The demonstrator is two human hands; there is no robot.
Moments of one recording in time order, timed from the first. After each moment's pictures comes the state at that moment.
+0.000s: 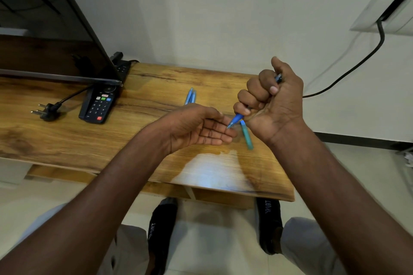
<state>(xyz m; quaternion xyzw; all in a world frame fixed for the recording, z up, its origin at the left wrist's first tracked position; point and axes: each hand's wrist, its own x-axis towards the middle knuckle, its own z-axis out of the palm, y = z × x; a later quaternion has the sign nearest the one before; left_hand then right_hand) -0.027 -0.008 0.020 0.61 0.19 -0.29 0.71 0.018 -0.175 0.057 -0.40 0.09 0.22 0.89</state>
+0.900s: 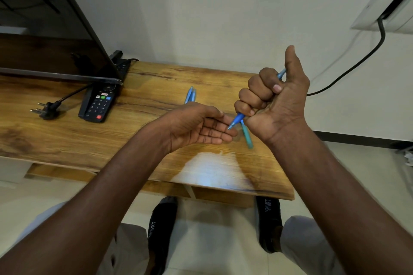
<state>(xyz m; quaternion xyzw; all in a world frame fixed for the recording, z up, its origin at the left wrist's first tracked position) -0.027 -0.009 0.020 0.61 0.19 -0.29 0.71 0.016 -0.177 0.058 -0.36 0.07 0.24 0.90</state>
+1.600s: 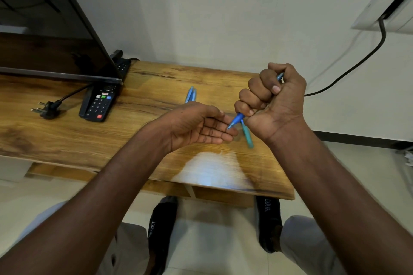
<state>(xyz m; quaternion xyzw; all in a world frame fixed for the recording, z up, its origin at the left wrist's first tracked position) -0.028 -0.008 0.020 0.61 0.19 -0.29 0.71 0.017 -0.177 0.054 -0.36 0.08 0.24 0.90</state>
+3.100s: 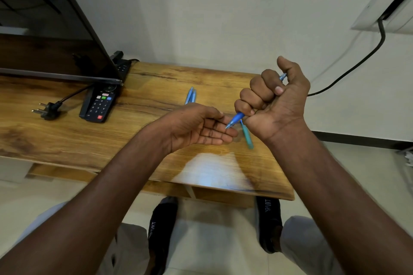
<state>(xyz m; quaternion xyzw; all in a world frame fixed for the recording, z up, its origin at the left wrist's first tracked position) -0.025 -0.008 0.016 0.61 0.19 -0.30 0.71 0.016 -0.177 0.055 -0.32 0.08 0.24 0.91</state>
